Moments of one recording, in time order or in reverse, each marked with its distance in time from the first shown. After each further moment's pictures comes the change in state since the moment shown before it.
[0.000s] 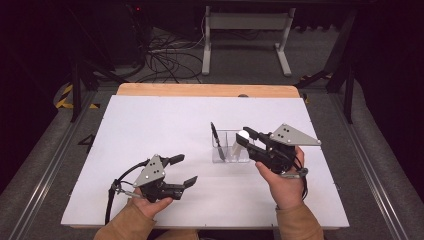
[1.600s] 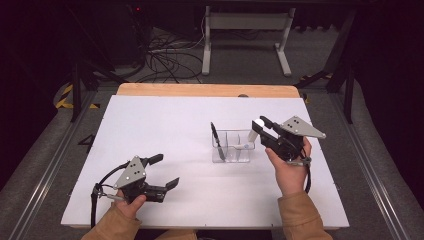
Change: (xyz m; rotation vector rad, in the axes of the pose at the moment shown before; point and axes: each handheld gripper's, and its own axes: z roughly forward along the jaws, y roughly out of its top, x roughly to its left) left arm 0.017 -0.016 -0.033 0.015 0.078 -0.019; right arm -0.052 -0.022 0.012 -0.008 -0.173 0.002
